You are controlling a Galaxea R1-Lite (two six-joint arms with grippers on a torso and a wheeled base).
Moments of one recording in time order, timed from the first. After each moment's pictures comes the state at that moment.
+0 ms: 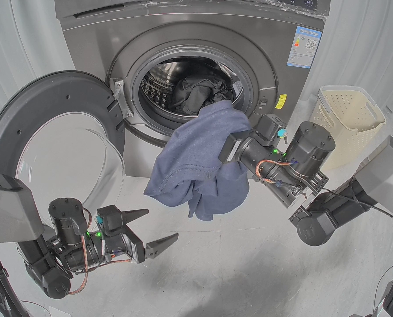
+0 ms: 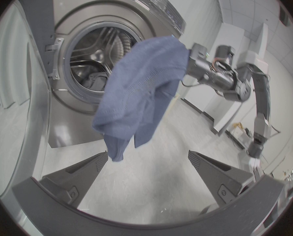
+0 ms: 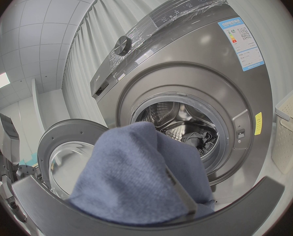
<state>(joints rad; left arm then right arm) -0.44 1.99 -0.24 -1.55 -0.38 -0.02 0.67 2.07 -1.00 -1.39 -0.05 0.15</state>
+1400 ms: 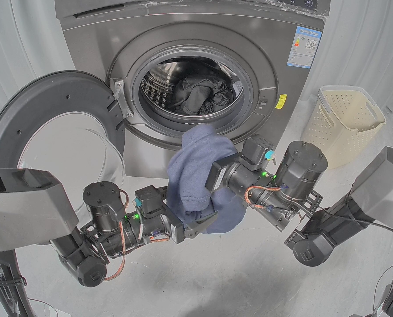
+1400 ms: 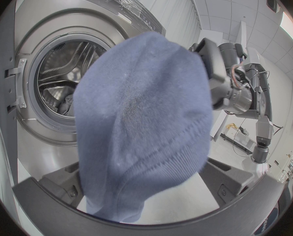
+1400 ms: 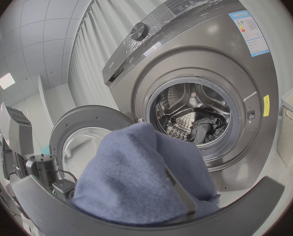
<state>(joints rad) -0.57 2.10 -0.54 -1.54 -0.37 0.02 0.76 2.06 -0.91 -1.39 -0.05 0.14</state>
